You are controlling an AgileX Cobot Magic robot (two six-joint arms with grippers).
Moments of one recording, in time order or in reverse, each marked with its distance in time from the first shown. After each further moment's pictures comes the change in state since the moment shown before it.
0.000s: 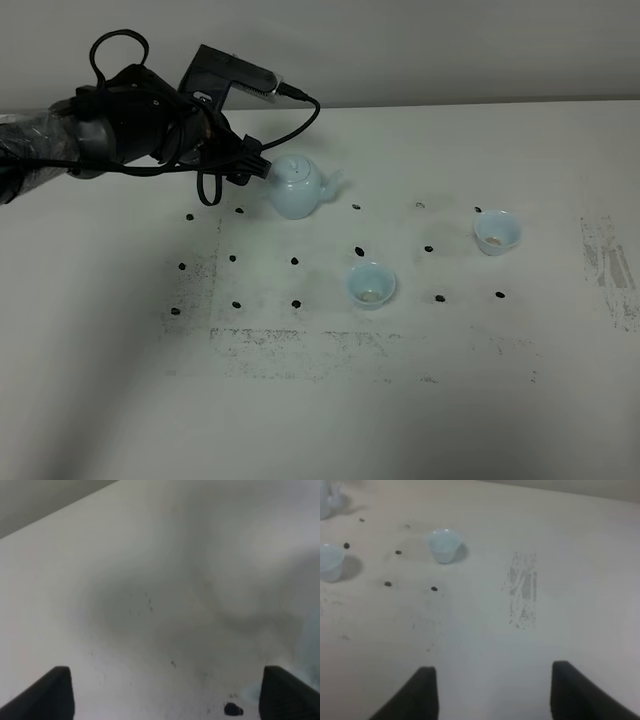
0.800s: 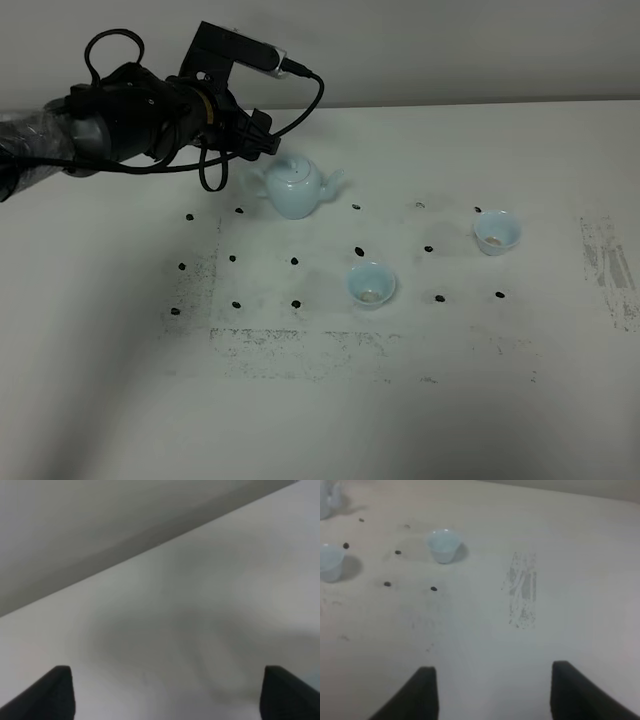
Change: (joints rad) left arm 0.015 -0.001 0.000 0.043 -0.182 -0.032; right arm 0.000 0.000 0.000 0.000 0.000 0.000
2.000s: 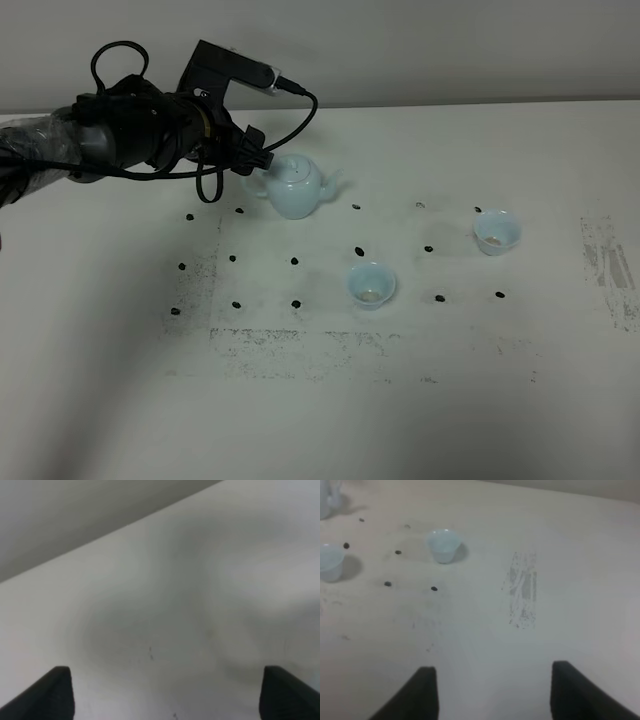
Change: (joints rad) left arm 0.011 0.038 0.001 -0.010 0.029 0.002; right arm 0.000 0.000 0.000 0.000 0.000 0.000
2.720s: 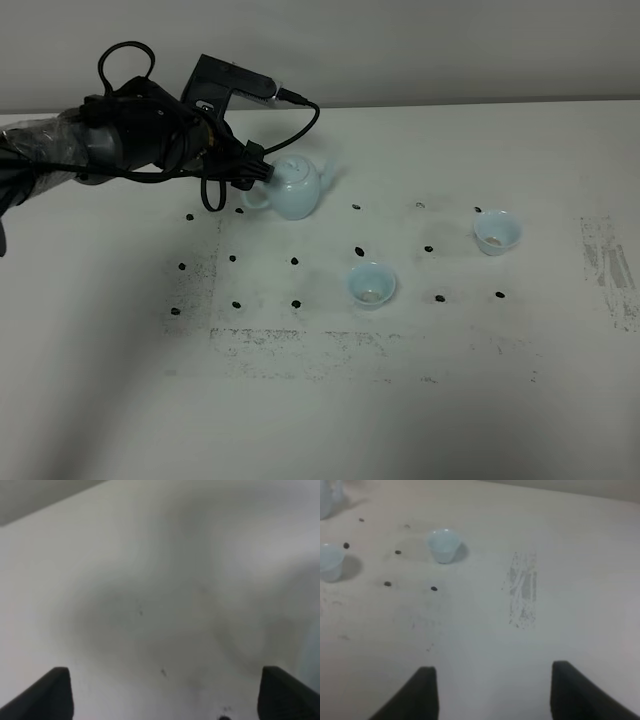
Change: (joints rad) left arm -0.016 0.000 0.000 -0.049 0.114 0.000; right arm 0.000 0.000 0.000 0.000 0.000 0.000
